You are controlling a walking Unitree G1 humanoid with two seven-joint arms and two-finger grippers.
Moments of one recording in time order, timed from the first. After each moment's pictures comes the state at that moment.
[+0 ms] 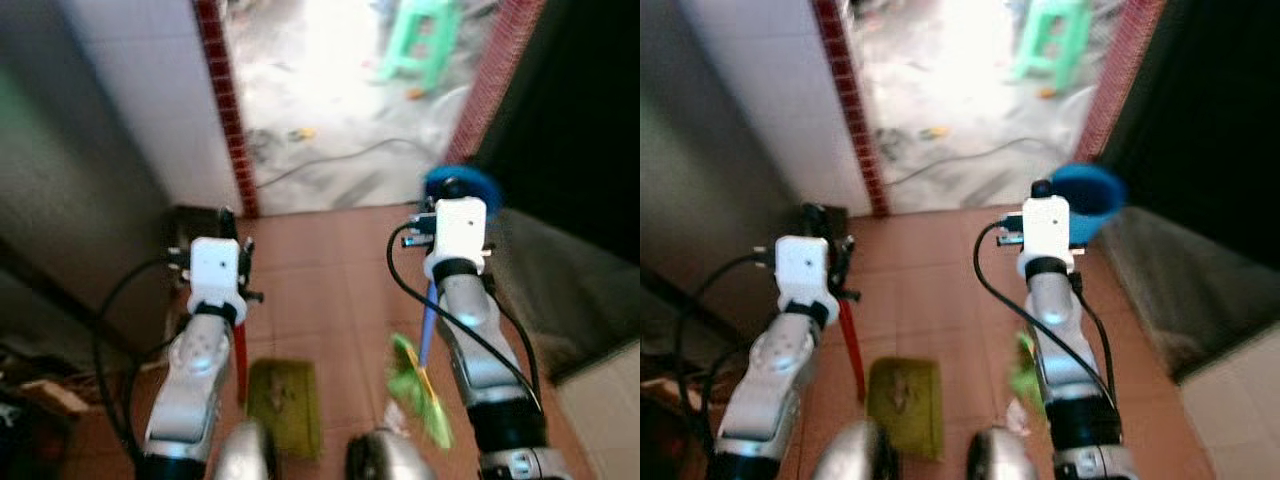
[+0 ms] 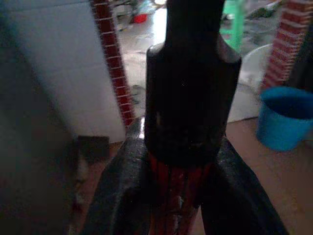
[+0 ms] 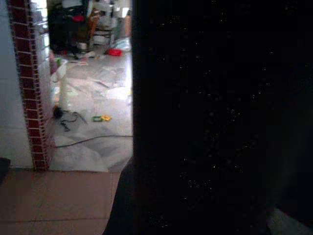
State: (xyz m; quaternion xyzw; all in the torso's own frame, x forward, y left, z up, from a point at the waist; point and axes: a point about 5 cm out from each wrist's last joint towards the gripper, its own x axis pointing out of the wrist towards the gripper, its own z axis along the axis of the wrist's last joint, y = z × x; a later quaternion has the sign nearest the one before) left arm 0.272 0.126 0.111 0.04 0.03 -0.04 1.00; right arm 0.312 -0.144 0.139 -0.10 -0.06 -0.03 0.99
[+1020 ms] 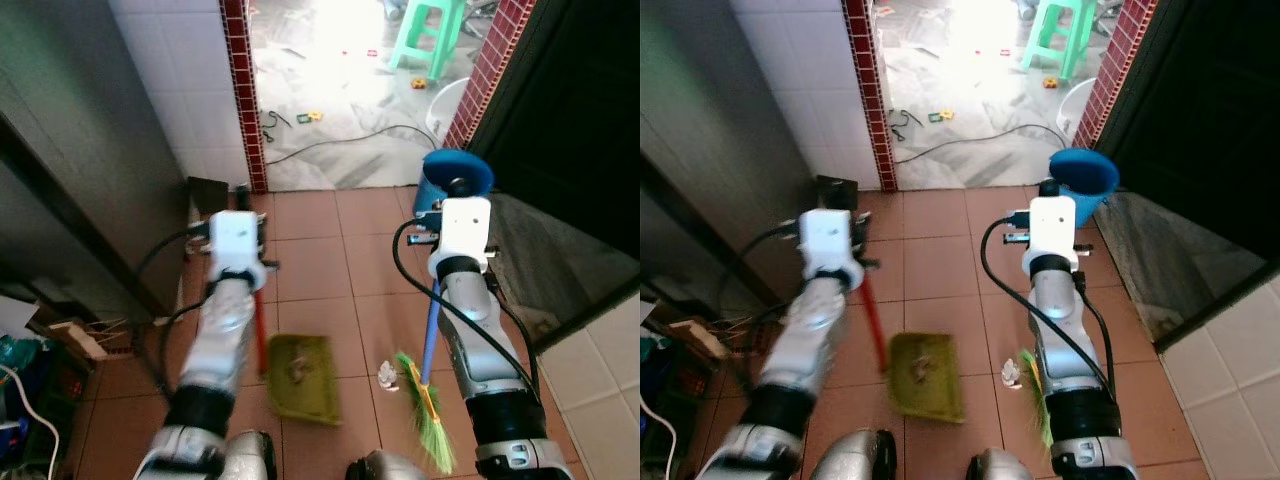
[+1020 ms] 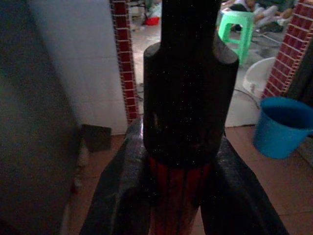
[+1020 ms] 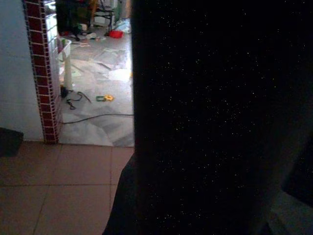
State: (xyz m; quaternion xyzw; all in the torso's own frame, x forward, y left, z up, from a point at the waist) left arm 0.323 0.103 0.100 0.01 0.02 -0.02 1.00; right arm 0.317 -0.153 0.132 -0.09 -0.03 -0.06 0.99
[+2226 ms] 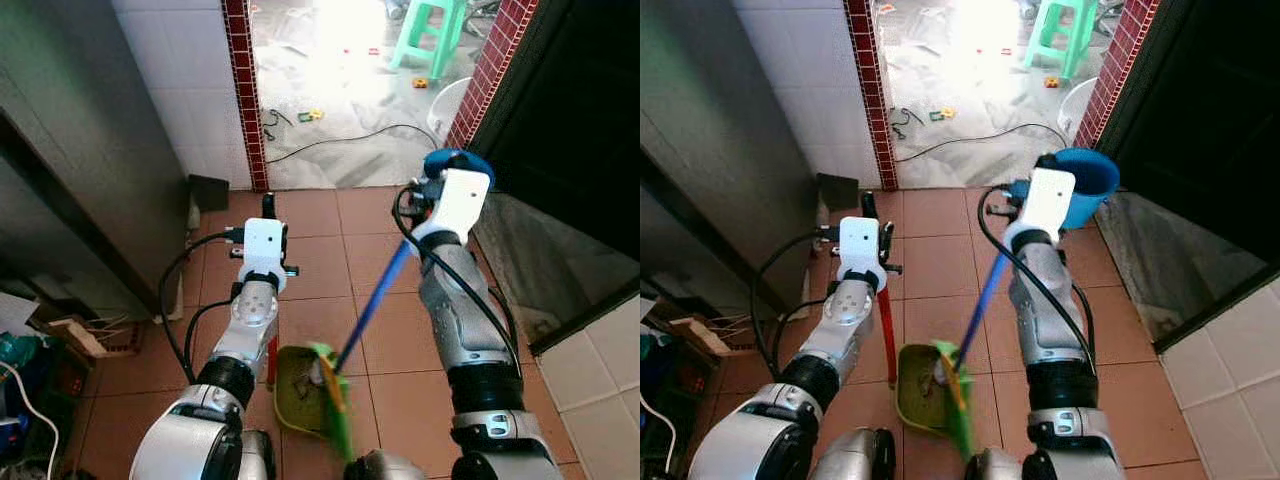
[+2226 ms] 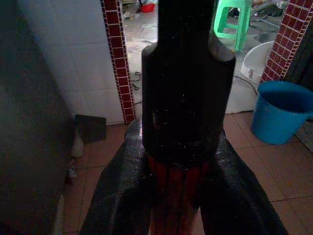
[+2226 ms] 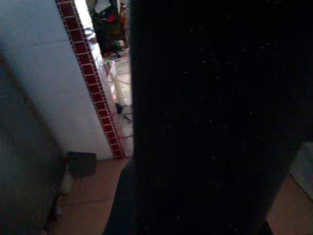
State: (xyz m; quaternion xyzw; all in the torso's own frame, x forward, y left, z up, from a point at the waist) left arm 0.335 0.084 0.073 0.03 0.04 -0.03 1.00; right arm 0.336 -0.124 0.155 0.08 -0.02 0.01 1.00
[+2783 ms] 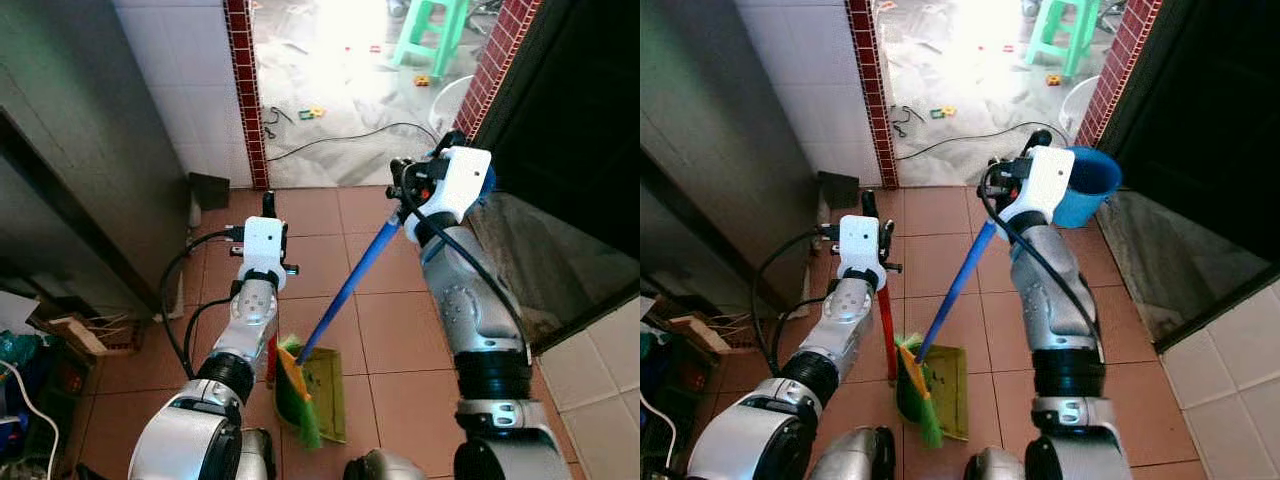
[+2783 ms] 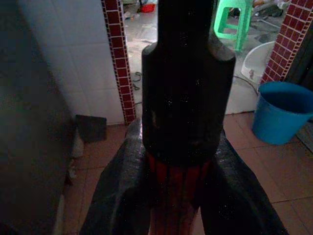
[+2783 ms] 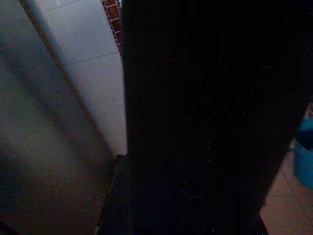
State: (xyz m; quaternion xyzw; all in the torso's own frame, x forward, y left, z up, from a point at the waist) left arm 0.337 0.086 0.073 0.03 0.04 -0.03 1.00; right arm 0.340 -0.121 0.180 0.14 -0.04 0.11 0.98
